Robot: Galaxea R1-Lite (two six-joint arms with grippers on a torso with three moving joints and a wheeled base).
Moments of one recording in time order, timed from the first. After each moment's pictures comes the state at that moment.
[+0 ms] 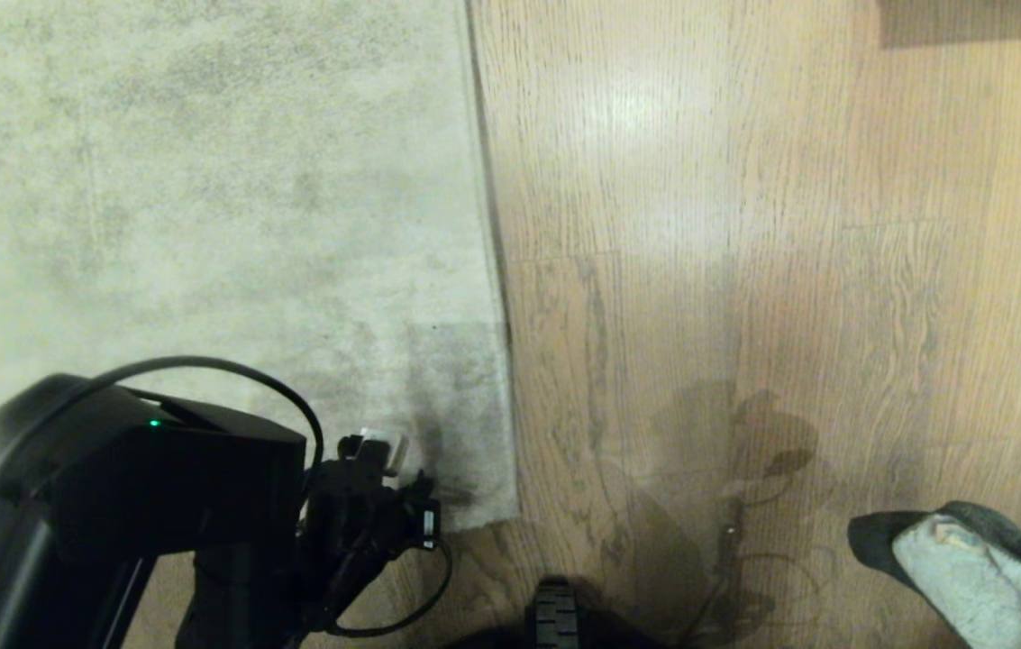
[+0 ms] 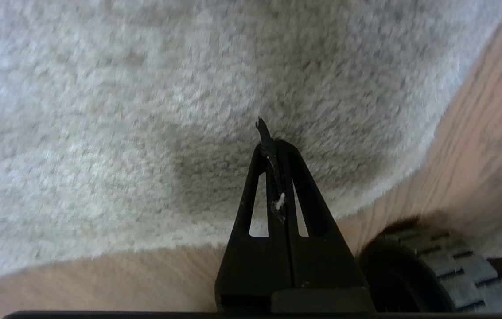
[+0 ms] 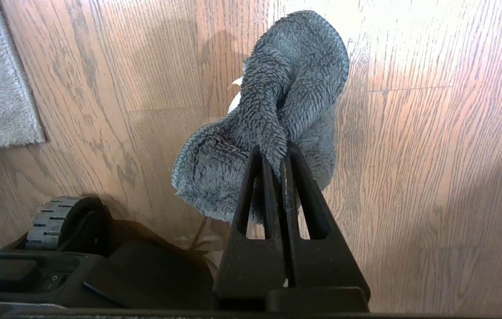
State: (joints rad) left arm -0.49 2.38 -0.40 -1.52 0.16 -0.20; right arm 0.01 0.00 0.00 -0.01 0.01 -0.02
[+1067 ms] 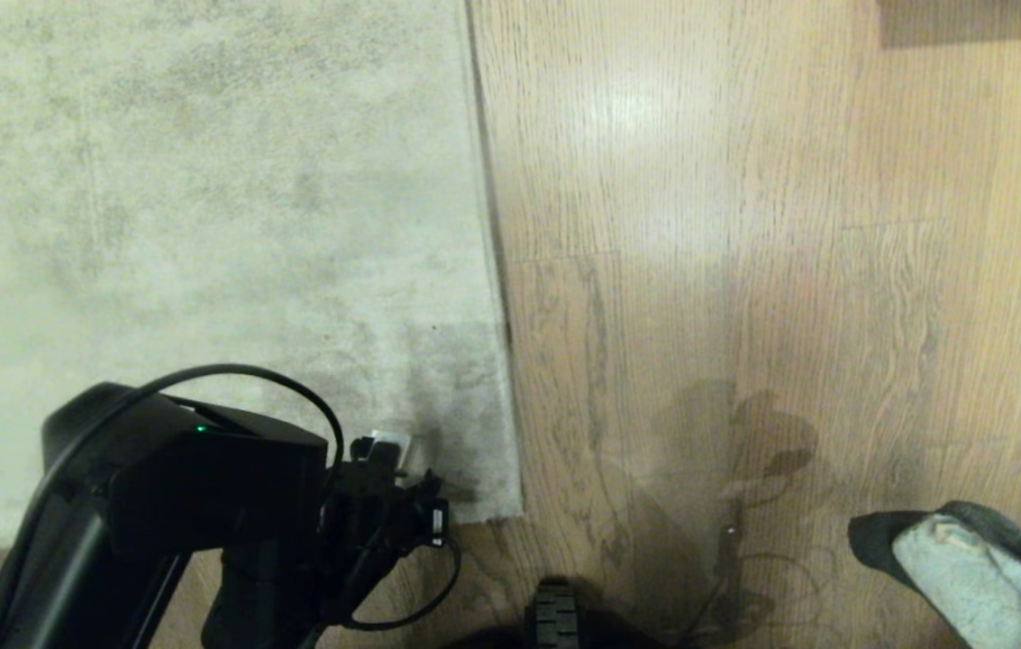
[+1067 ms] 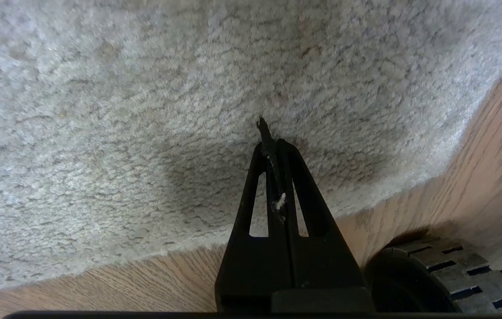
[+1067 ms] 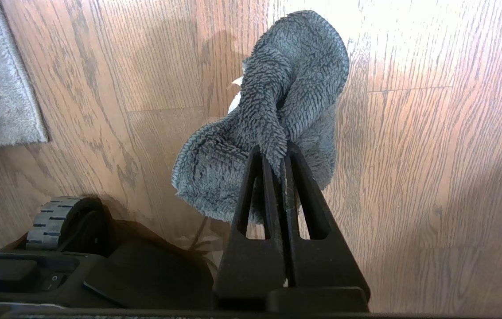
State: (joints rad) left arm -0.50 2.44 -0.46 -1.52 0.16 -0.20; right arm 0.01 0.00 0.00 -0.01 0.01 -0.02
